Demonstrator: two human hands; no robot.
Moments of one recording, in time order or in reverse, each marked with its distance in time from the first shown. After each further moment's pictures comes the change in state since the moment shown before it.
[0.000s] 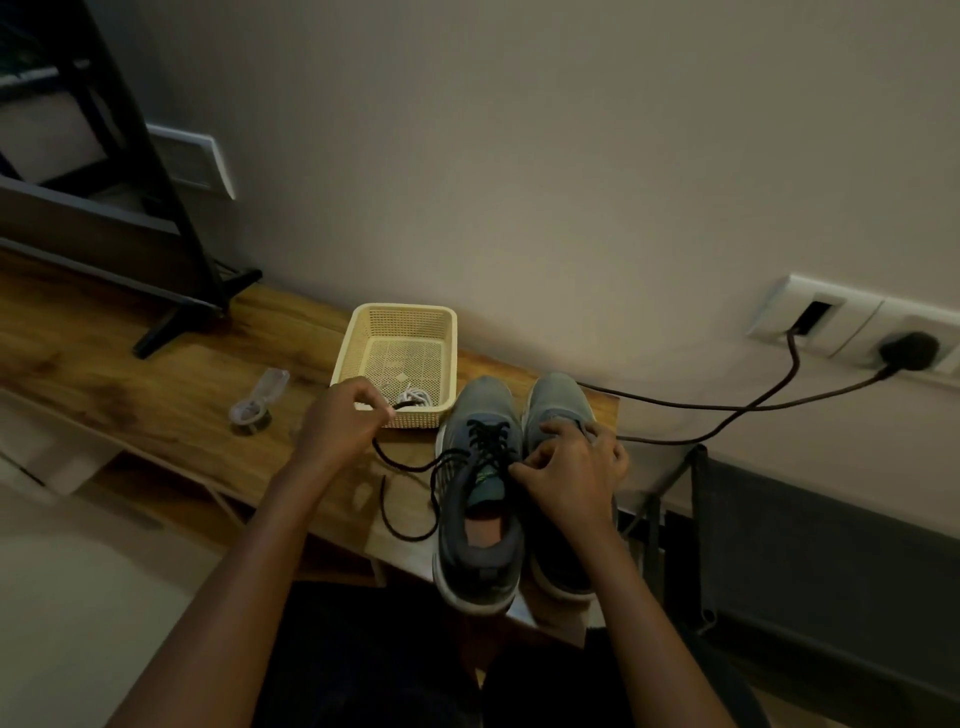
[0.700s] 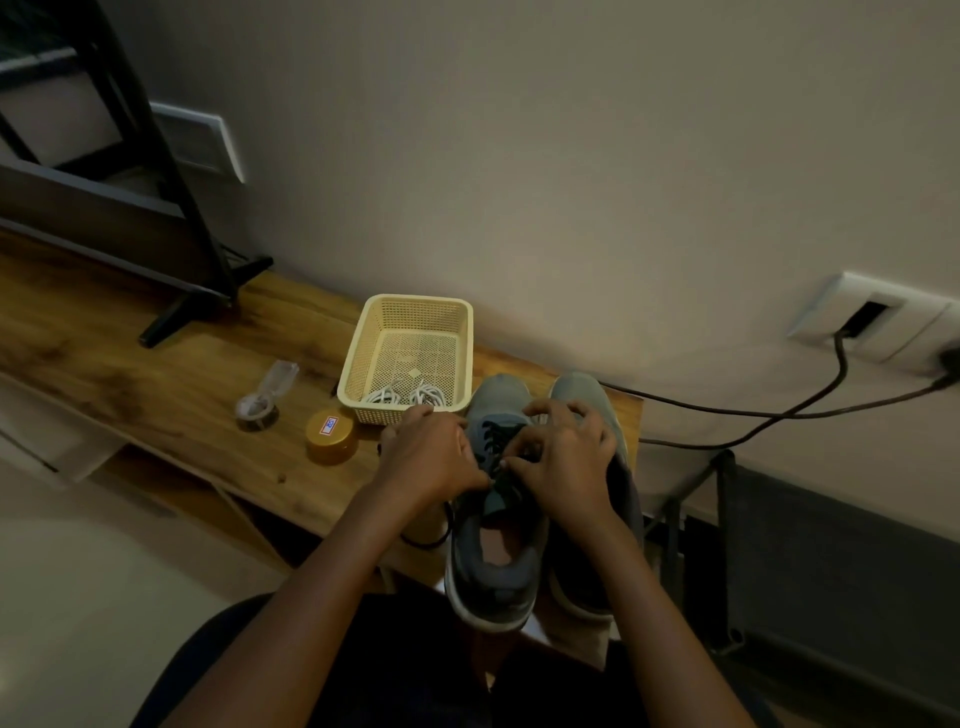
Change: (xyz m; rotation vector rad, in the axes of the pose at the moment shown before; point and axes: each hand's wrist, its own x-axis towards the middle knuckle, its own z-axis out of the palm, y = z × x) left_hand -0.012 0.030 0.048 0.509 -0.305 0.100; right_hand 0.024 -0.011 0.021 -0.013 -0.044 -0.221
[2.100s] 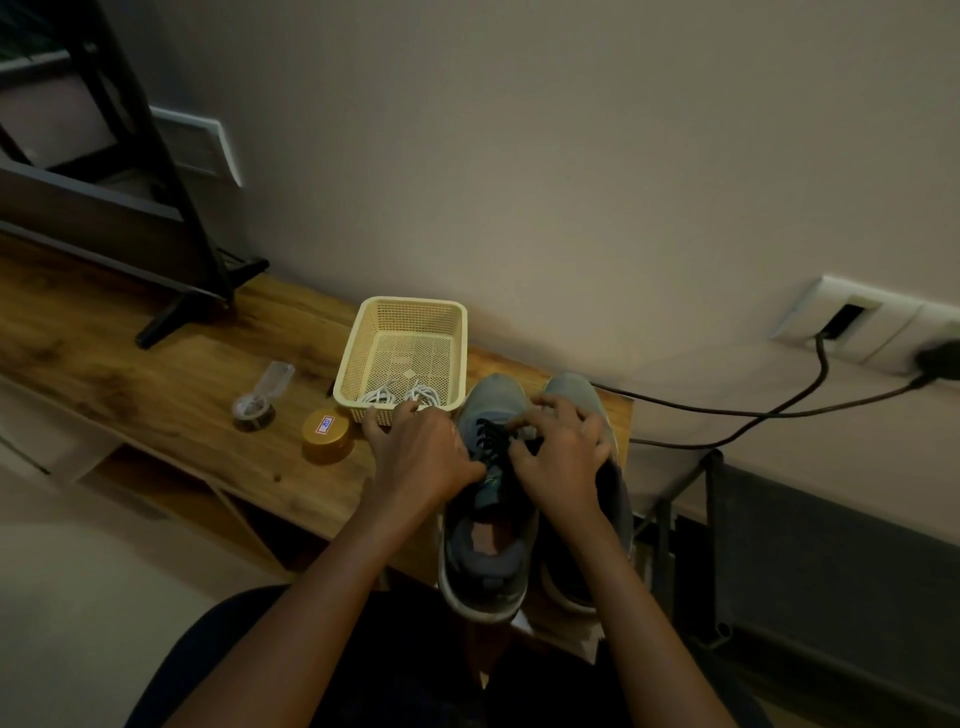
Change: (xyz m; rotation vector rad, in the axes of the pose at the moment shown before) left_hand -0.013 0.013 0.001 0.073 0.143 -0.111; right_hand -0.004 -0.004 0.003 0.145 0.130 0.091
